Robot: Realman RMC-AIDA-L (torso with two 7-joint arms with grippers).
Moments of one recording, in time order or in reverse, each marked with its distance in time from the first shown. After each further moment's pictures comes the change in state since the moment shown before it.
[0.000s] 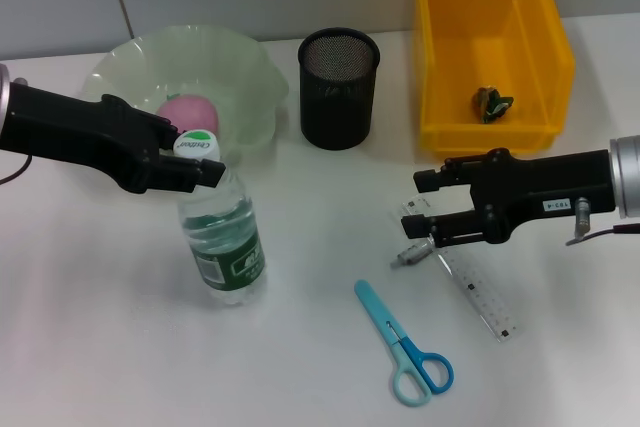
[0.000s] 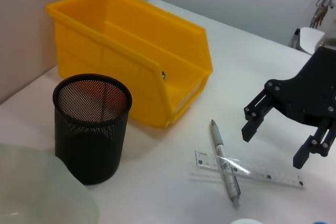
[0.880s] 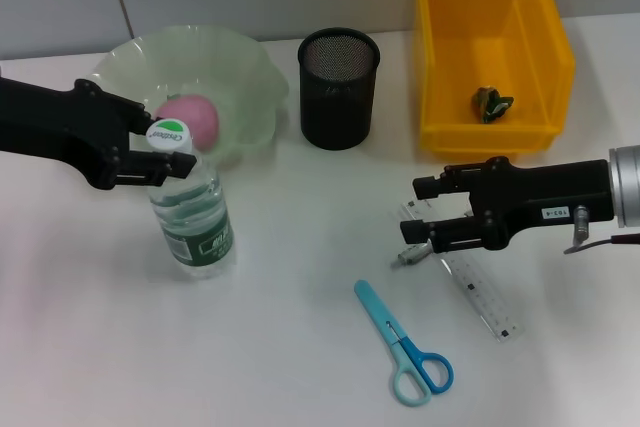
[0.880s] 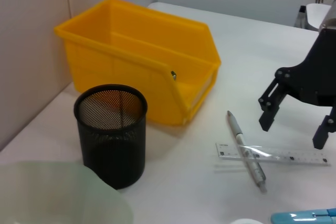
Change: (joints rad) left arm 0.016 0.021 -0.024 0.010 0.007 -0.012 0.163; right arm -0.010 0.000 0.001 0.031 0.015 0.007 -0.002
